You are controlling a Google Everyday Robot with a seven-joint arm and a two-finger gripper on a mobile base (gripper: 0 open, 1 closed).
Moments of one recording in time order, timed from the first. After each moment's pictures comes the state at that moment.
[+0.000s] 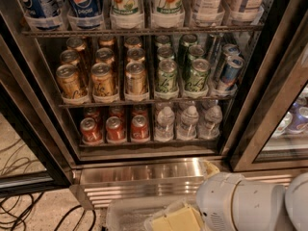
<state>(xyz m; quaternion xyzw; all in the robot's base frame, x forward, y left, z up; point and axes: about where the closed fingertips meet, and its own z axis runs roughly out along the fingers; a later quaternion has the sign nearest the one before) 0.329 -0.056 0.787 -0.34 0.84 0.23 0.36</state>
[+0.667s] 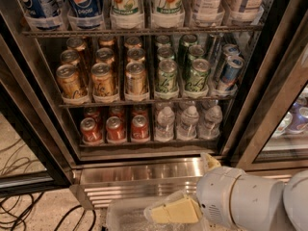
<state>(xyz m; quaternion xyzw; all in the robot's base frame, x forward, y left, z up) 0.346 -0.060 0.793 -0.31 0.84 0.21 0.39</state>
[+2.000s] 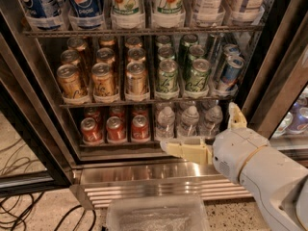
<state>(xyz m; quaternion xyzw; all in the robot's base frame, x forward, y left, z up) 0.440 -0.105 0.874 -0.22 0.76 0.13 0.60</state>
